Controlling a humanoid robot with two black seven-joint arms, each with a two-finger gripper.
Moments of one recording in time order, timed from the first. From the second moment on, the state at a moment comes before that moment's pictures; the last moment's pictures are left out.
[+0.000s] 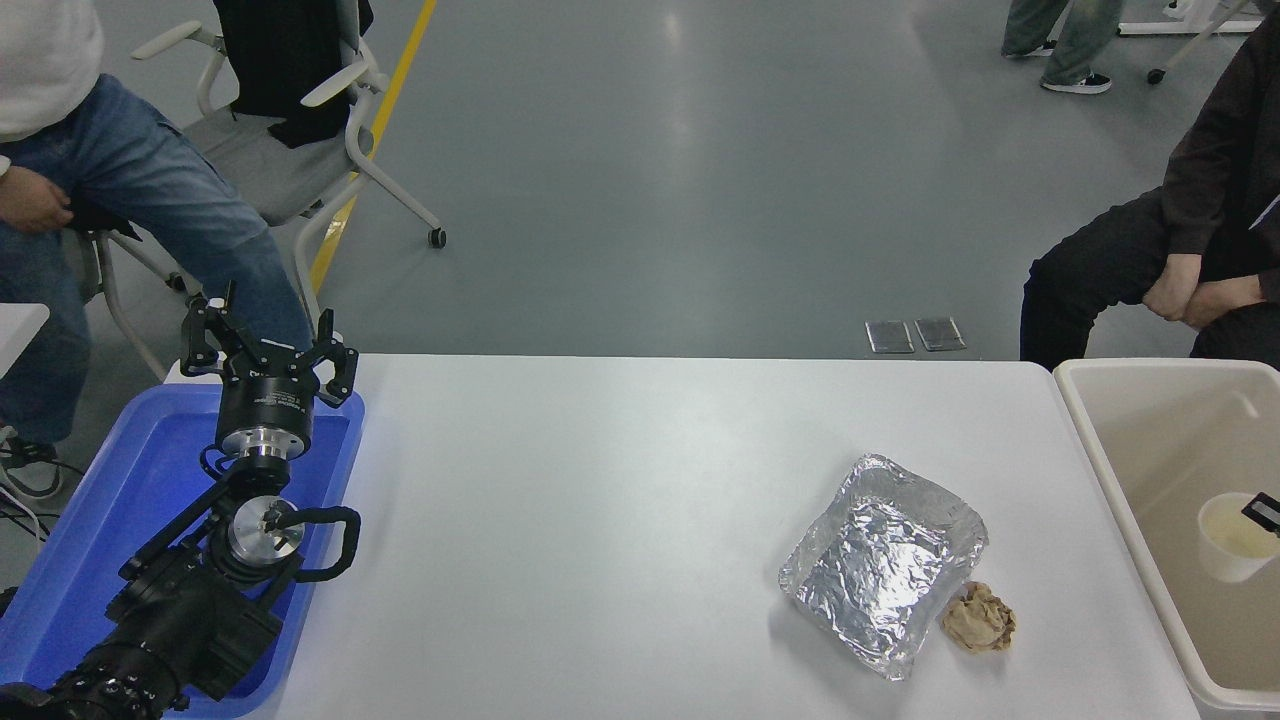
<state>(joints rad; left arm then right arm) -0.54 0.16 -1.09 -0.55 0.03 -0.40 -0.56 0.67 -0.58 -0.26 0.27 -0.53 0.01 -0.07</state>
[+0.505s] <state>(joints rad) -0.55 0.16 -1.09 -0.55 0.03 -0.40 -0.56 0.84 -0.67 -0.31 0.52 -0.56 0.01 -0.07</state>
